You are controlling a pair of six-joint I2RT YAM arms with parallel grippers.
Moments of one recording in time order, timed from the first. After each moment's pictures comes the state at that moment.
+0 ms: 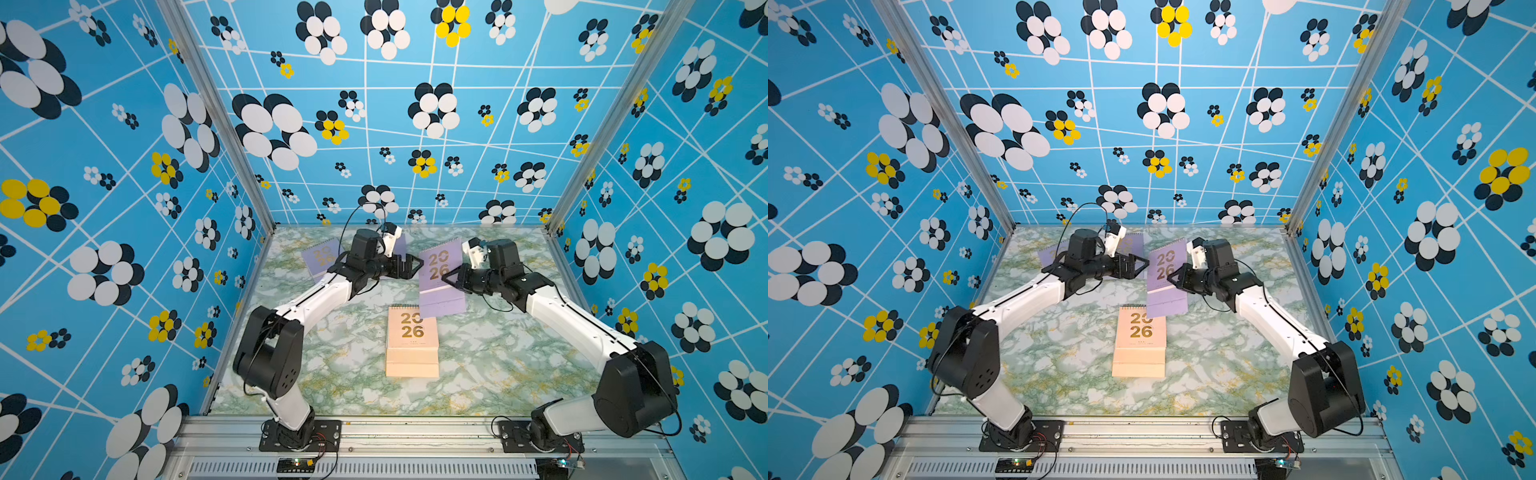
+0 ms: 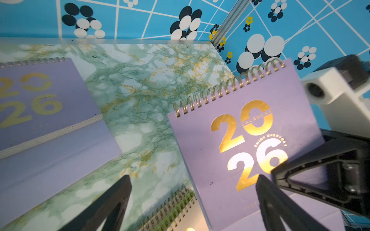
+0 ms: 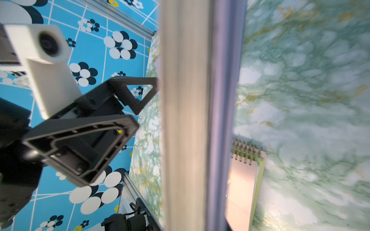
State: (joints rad) left arm -0.43 1.63 1.18 -0.02 0.49 -0.35; right arm 0.40 1.45 1.07 -0.29 -0.50 0.63
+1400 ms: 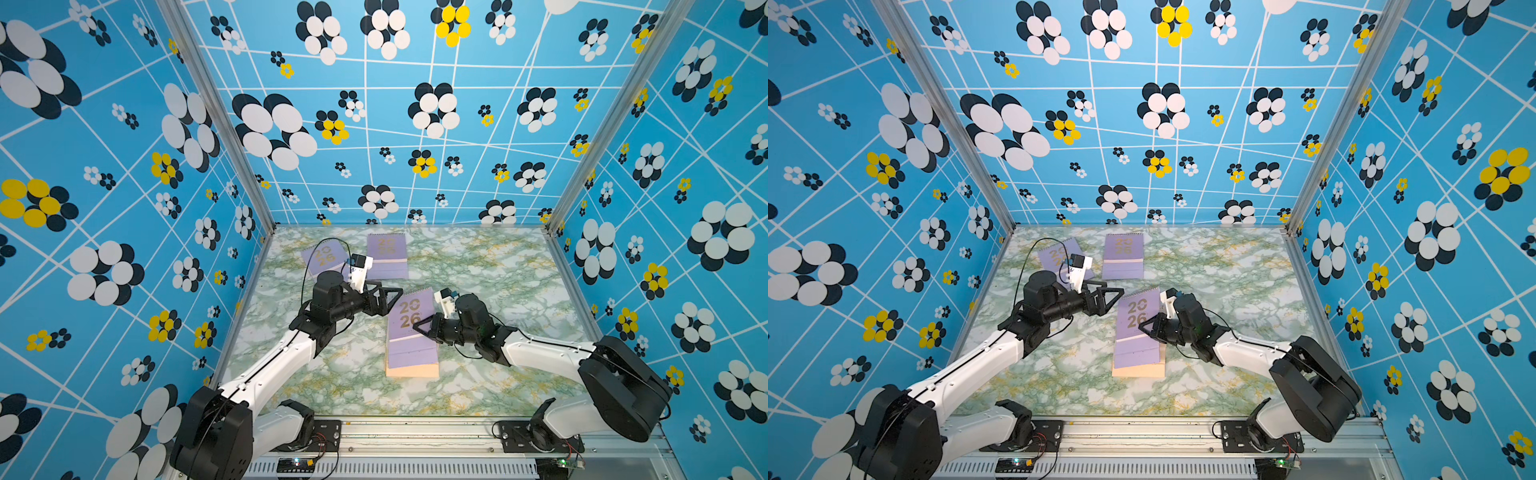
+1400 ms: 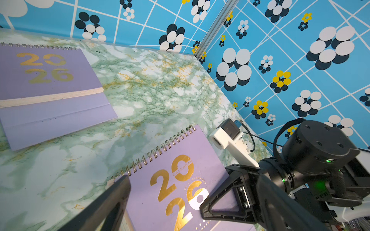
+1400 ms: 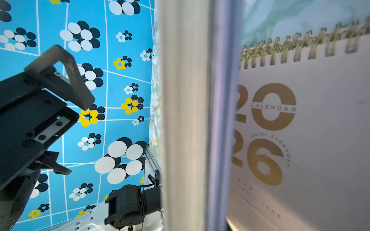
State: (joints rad) left arm -0.39 1.17 0.67 0.21 0.56 -0.44; right arm 0.71 1.45 0.60 0.32 -0.42 1.01
